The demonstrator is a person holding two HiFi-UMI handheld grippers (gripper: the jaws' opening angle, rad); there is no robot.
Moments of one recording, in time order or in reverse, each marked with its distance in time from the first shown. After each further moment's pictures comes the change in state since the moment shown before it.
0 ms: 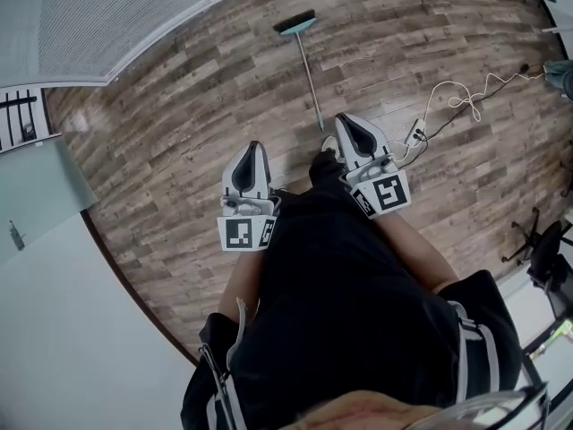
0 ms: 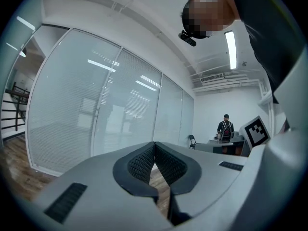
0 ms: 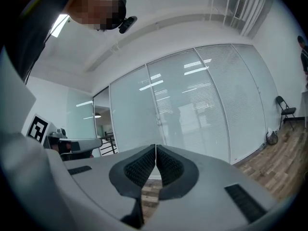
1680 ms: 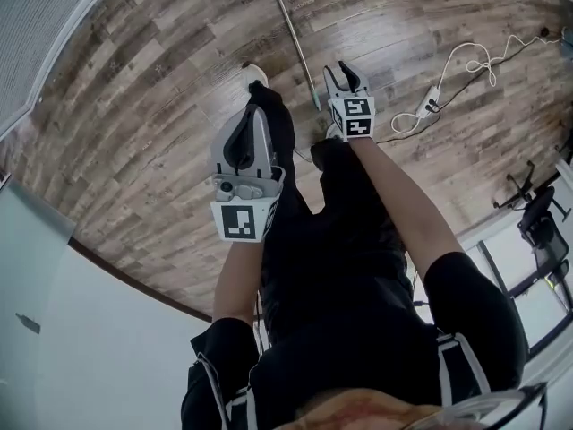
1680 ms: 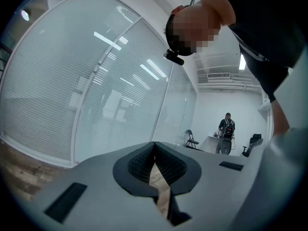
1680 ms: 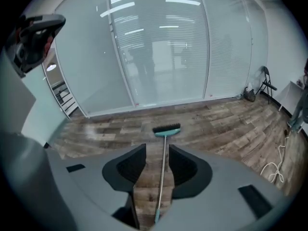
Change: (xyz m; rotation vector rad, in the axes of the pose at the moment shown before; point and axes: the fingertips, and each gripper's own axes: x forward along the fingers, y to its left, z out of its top) left arm 0.302 0.179 -0.253 -0.127 0.057 -0.100; right arm 0.245 -0.274 -0.503 0.076 0.728 -0.357
